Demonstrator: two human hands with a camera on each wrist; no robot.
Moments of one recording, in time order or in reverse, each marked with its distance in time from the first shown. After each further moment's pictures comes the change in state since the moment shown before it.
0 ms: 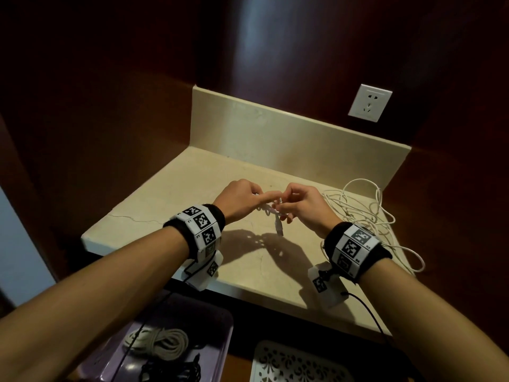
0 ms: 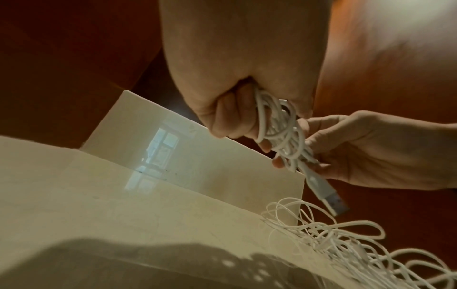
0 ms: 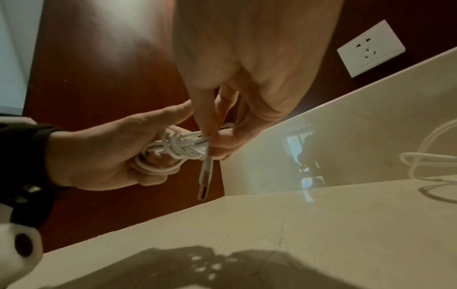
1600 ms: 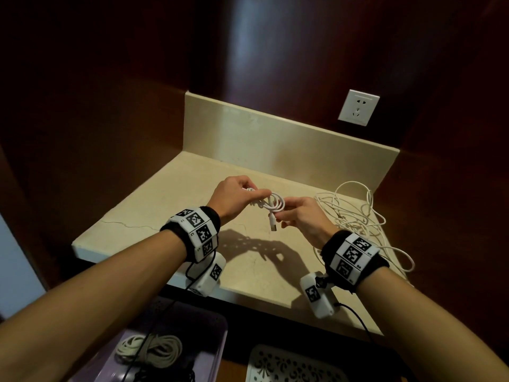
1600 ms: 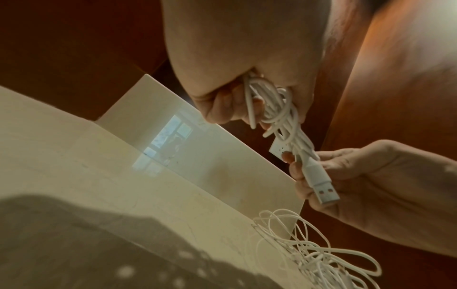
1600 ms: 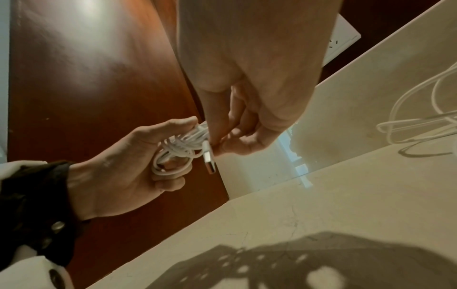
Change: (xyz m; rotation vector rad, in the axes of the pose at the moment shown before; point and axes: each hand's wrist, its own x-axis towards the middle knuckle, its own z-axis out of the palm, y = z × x) left_hand 0.006 -0.003 0.005 -0.307 0.130 -0.018; right_hand -0.012 0.009 -0.004 0.184 -0.017 0.093
